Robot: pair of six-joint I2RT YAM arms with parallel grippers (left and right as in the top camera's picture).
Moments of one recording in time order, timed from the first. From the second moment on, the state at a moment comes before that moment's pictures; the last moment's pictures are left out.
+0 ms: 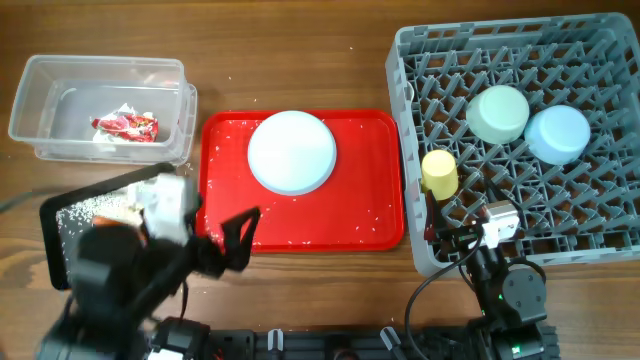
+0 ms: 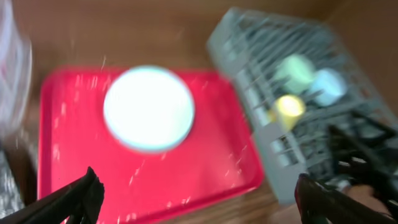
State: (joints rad) left arm -0.25 0.63 0.98 -0.94 0.25 -0.31; right arm 0.22 0.01 0.01 0.00 0.00 0.01
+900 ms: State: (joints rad) left arm -0.08 1.45 0.97 -0.65 0.24 -0.47; right arm 0.22 0.01 0.01 0.02 -0.04 0.09
